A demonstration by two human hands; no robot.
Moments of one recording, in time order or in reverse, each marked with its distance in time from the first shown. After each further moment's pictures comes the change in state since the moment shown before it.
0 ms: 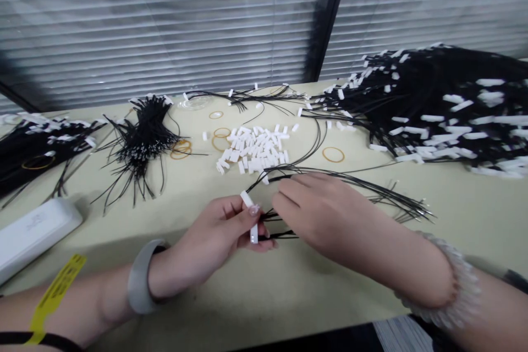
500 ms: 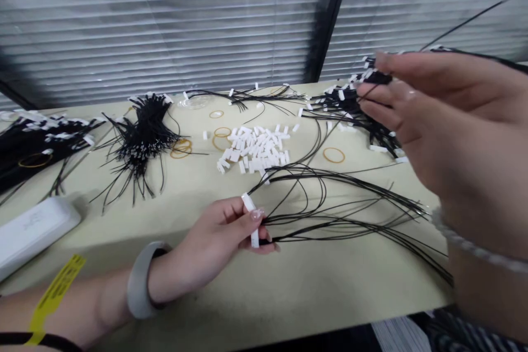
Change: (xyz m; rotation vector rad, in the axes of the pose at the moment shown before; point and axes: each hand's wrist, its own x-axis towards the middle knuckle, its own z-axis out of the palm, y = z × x) left_hand -0.003 -0.001 0.001 0.007 0.002 0.020; right_hand -0.013 0.055 -0.035 0.729 0.788 0.770
